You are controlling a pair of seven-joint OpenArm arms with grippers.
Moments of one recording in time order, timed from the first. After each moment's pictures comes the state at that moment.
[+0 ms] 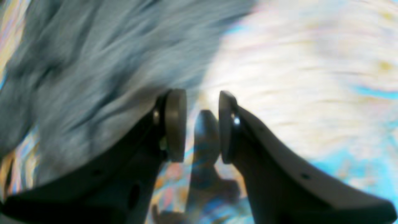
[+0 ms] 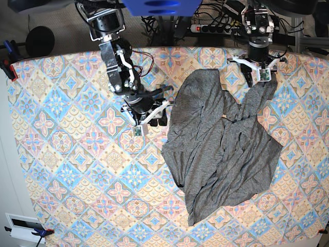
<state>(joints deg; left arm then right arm) 34.8 -6.1 -13.5 102.3 -3.4 0.4 13.0 -1.4 -0.1 -16.1 85.0 23.0 1.6 -32.5</state>
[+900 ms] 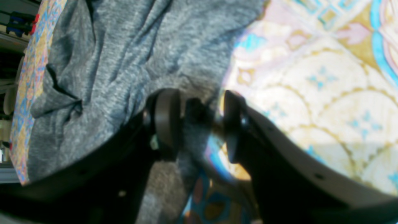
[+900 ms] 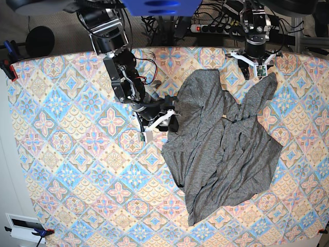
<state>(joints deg) 33.7 -5.6 -13.3 95.9 -3.5 0.3 12.6 5.4 -0.8 -18.9 67.0 33.6 4.5 -24.6</state>
